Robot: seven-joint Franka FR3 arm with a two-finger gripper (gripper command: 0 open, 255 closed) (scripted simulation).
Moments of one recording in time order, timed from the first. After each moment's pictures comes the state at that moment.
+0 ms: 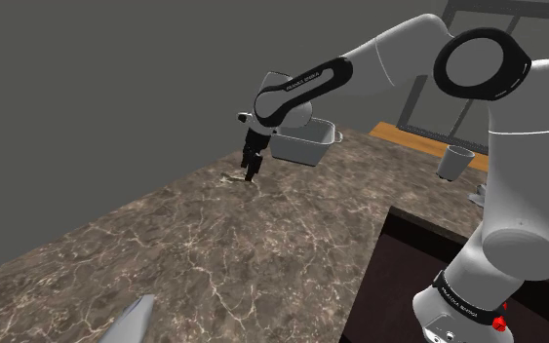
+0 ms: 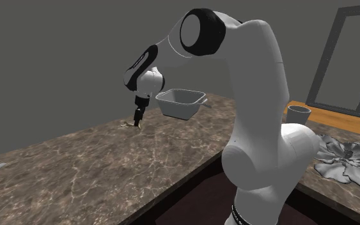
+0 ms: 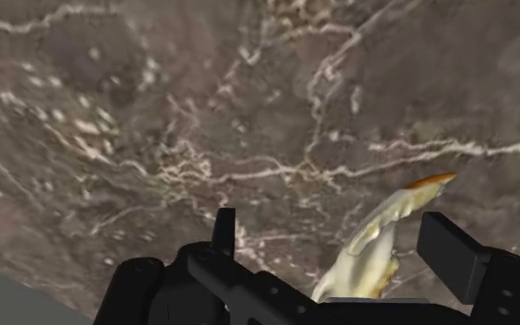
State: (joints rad) arm 0.02 0.45 0.23 -1.82 0.20 2.37 -1.03
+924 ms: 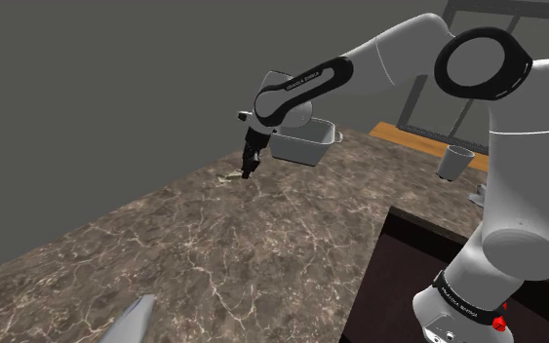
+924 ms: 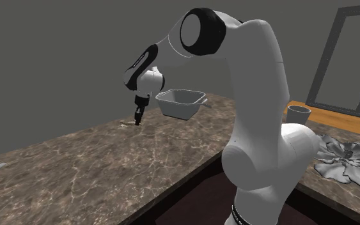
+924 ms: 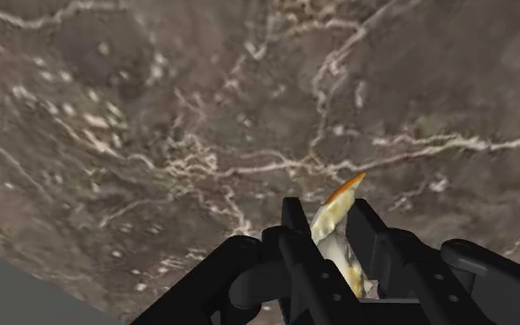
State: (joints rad) arm 0.02 0.45 0.23 -1.82 0.20 2.38 -1.03
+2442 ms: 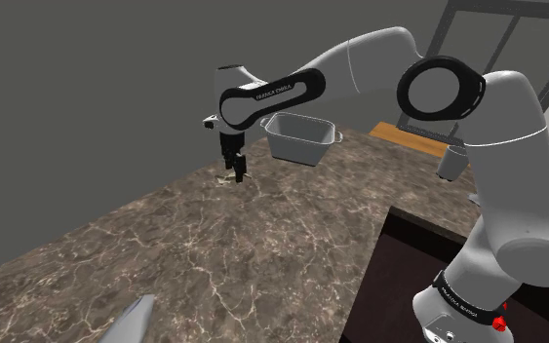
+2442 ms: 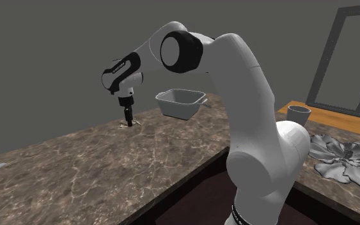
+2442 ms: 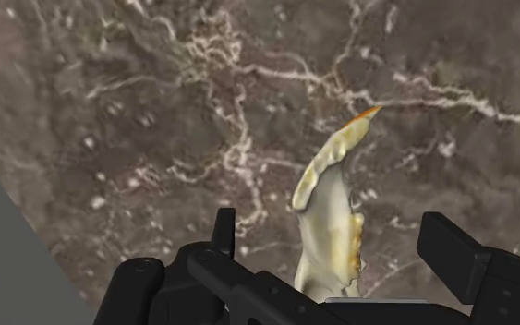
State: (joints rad) arm 0.22 0.65 0.16 -1.44 -0.13 2.01 -0.97
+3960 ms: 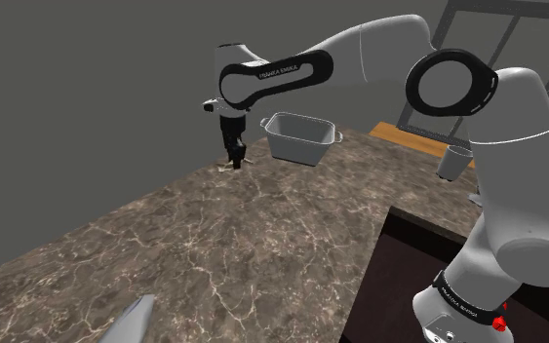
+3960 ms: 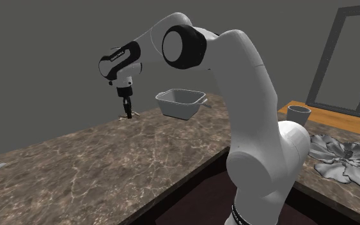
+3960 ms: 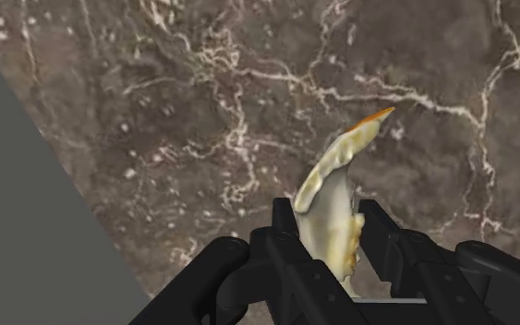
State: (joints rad) arm 0.22 0.60 0.17 -1.38 -0.12 1.90 -0.98
